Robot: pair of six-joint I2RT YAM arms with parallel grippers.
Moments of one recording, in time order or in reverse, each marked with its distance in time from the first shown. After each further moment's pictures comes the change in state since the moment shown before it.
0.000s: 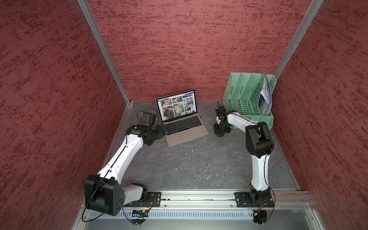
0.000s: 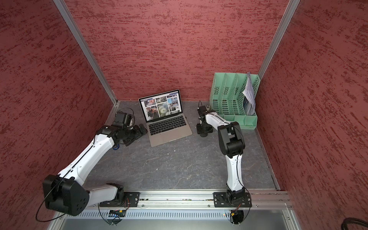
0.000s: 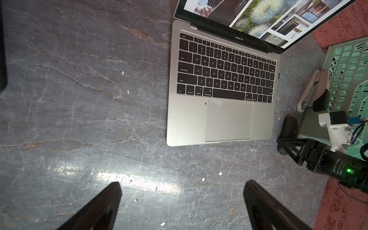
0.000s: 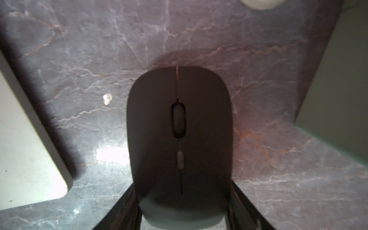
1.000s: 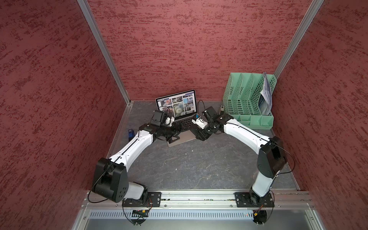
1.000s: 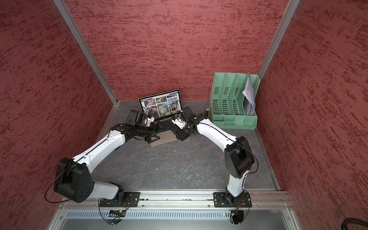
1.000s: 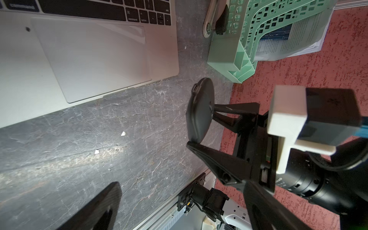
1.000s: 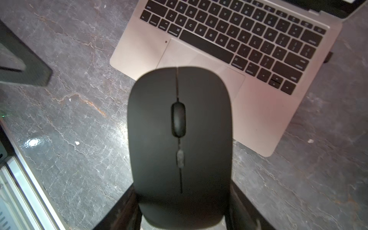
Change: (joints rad) left arm -0.154 0.148 -0.011 0.345 0.546 -0.163; right arm 0.325 -0.341 -0.091 0.058 -0.274 -0.354
